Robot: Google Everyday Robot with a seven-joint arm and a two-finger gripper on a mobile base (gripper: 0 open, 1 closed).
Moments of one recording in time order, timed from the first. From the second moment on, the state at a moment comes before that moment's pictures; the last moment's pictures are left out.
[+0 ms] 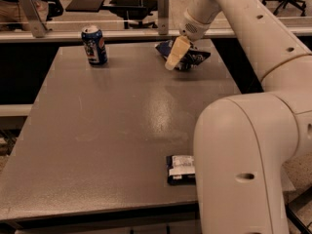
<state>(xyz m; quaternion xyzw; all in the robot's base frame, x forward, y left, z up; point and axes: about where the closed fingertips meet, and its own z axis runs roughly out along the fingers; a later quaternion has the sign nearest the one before) 0.755 -0.085 0.862 -0.53 0.82 0.07 0.19</state>
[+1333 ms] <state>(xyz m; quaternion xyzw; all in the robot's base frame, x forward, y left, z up) 0.744 -0.080 0.902 -0.56 0.80 0.05 0.21</state>
